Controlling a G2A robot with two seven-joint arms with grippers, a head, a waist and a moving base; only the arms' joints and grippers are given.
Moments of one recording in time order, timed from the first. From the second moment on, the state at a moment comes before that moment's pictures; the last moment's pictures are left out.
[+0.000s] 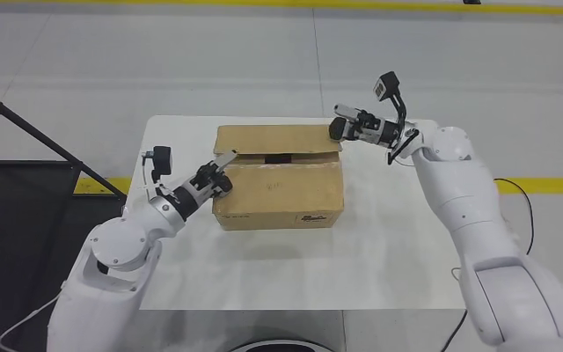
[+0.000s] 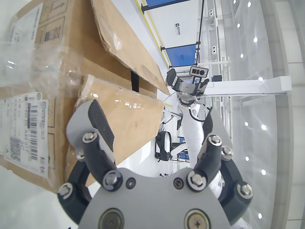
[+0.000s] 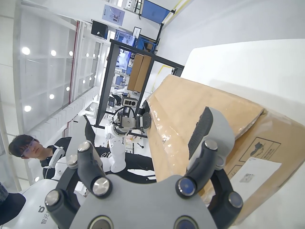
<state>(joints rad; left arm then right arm) 1.34 -1.13 -1.48 -1.98 -0.14 0.32 -0.49 -0.31 -1.31 1.02 -0.57 0.46 -0.48 1.19</state>
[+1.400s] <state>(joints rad) 1.40 -1.14 -1.61 -2.03 -0.26 0.29 -0.31 -0.46 -1.28 1.04 -0.76 0.44 -0.27 1.26</state>
